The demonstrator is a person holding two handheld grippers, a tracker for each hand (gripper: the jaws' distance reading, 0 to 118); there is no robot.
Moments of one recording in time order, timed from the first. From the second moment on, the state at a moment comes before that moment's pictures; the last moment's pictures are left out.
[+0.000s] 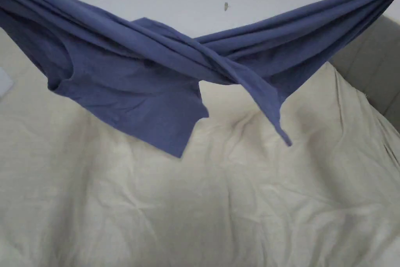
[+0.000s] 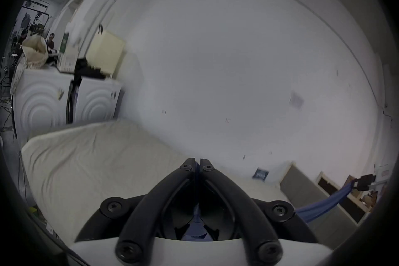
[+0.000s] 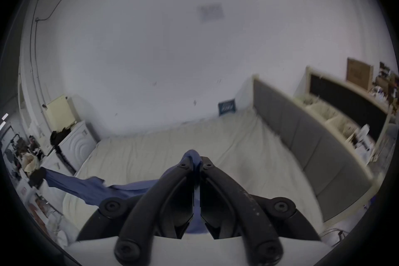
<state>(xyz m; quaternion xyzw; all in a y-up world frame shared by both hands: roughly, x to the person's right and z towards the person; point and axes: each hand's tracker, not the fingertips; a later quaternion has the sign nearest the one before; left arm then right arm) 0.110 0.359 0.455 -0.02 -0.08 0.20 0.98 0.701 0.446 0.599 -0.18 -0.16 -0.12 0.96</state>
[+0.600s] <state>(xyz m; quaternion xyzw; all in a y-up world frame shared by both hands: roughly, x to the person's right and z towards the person) 0.079 0.438 0.449 -0.02 -0.05 0.20 0.98 0.754 0.490 0.671 -0.10 -0.21 -0.21 0.95</state>
